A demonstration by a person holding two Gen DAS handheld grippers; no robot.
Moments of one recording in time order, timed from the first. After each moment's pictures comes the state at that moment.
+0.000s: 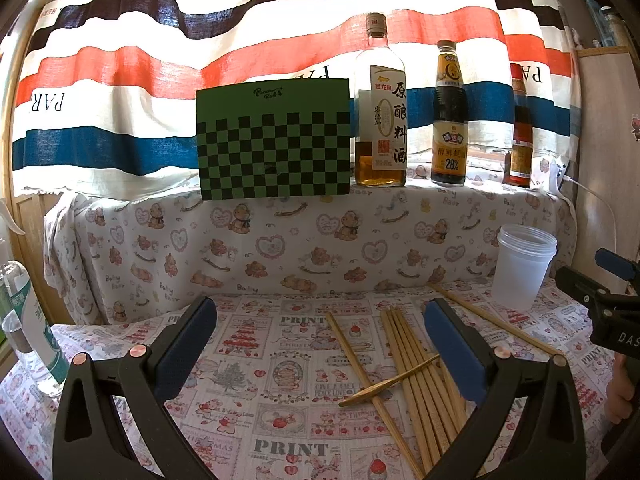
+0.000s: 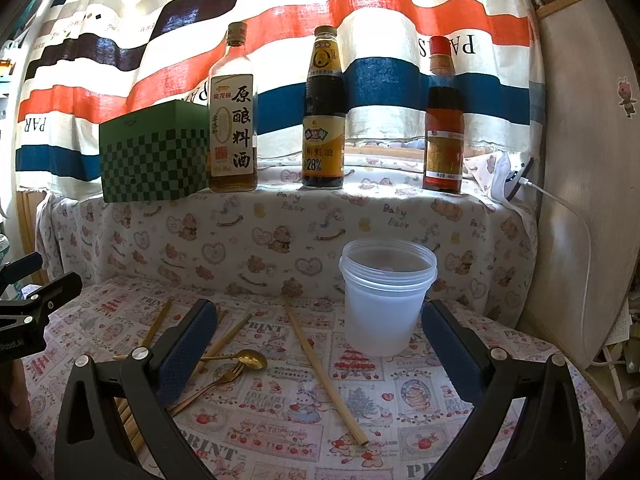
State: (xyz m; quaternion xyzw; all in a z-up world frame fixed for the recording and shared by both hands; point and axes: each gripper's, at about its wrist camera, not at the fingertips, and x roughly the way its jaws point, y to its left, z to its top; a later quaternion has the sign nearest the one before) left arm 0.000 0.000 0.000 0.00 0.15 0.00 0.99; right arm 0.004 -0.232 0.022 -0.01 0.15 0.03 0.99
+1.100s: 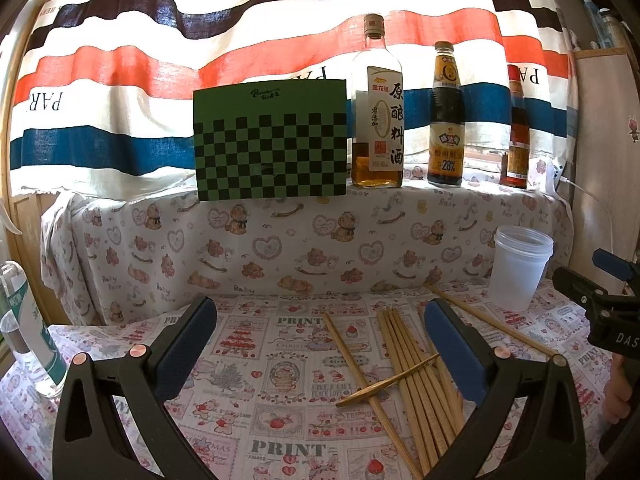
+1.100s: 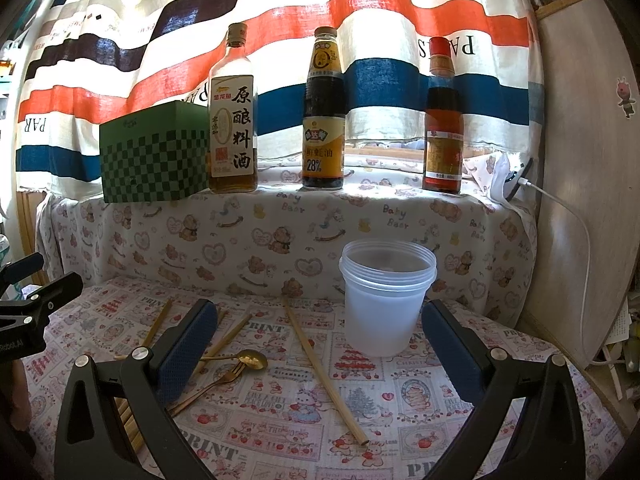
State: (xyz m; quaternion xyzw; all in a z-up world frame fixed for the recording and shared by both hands) left arm 0.000 -0.001 0.002 0.00 0.15 0.00 0.99; right arm 0.012 -0.236 0.021 -0.01 0.15 0.04 0.99
